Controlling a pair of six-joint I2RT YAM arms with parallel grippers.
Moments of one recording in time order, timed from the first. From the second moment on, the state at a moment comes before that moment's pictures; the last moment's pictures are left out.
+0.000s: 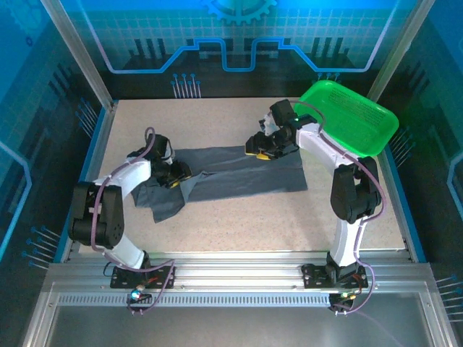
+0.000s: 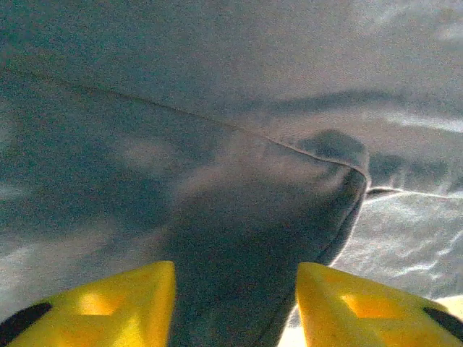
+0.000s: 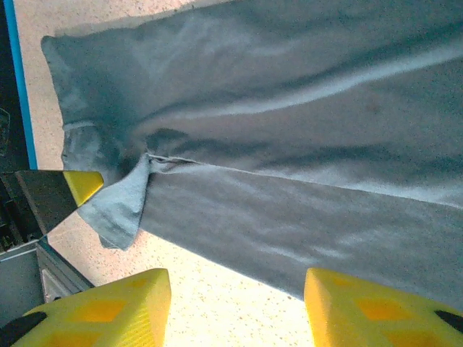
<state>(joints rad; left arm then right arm) -0.09 1.61 0.97 -0.54 0.33 -0.59 0.37 1.90 1.59 -0.82 -0.53 0.47</state>
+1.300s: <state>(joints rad) 0.29 1.54 0.79 -0.50 0.21 -0.60 0.55 1.88 1.56 -0.67 -0.66 0.45</state>
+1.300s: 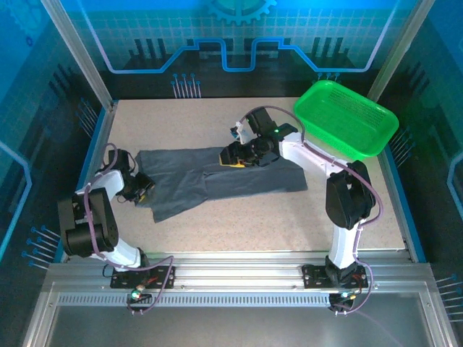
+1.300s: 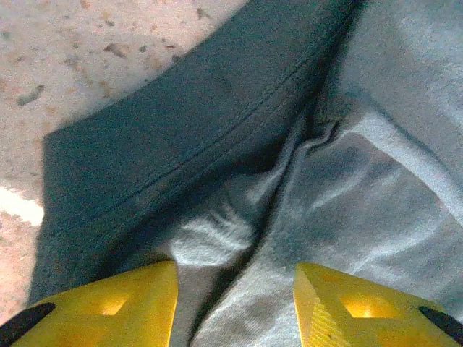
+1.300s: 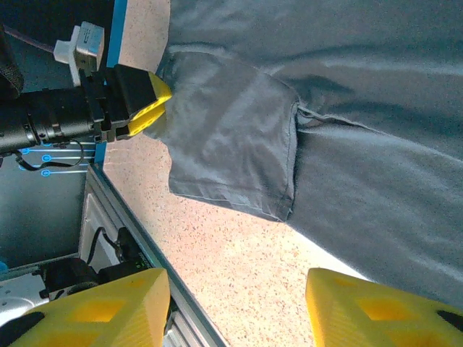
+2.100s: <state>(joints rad) 0.29 1.46 0.77 -0.49 0.29 -0.56 0.55 1.91 1.60 -0.68 -0.67 0.45</state>
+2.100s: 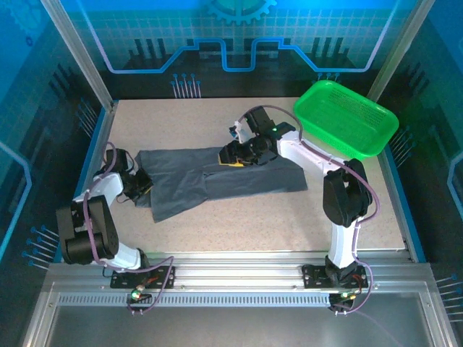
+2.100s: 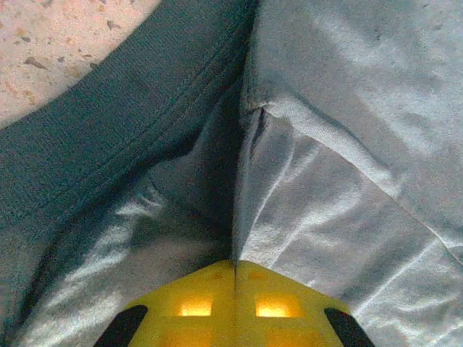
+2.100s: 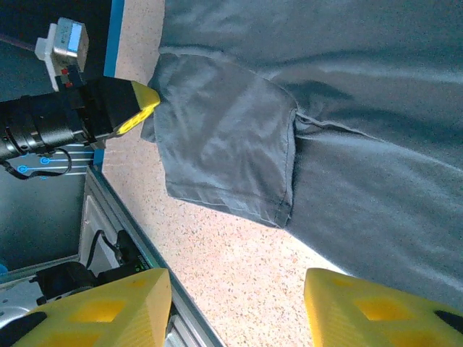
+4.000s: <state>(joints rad) -0.03 1.78 1.10 -0.66 0.11 -1.13 0.24 2.22 1.87 -1.06 -0.02 0.26</state>
